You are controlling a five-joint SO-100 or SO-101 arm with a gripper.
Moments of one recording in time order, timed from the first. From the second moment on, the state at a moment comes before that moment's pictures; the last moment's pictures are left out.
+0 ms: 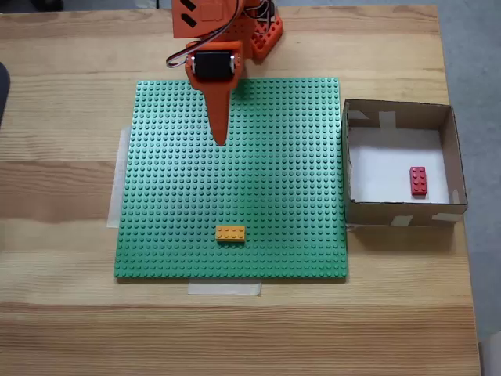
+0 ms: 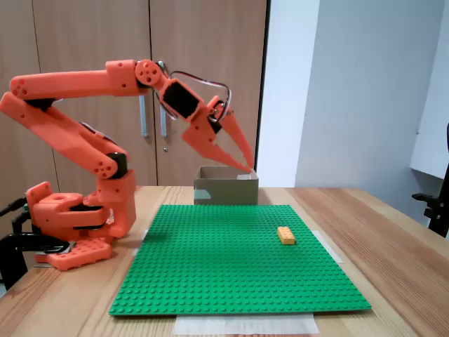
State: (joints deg) arm -0.8 147.1 140.9 44.7 -1.5
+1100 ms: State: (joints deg) arm -0.2 184.6 178.3 48.3 -4.7
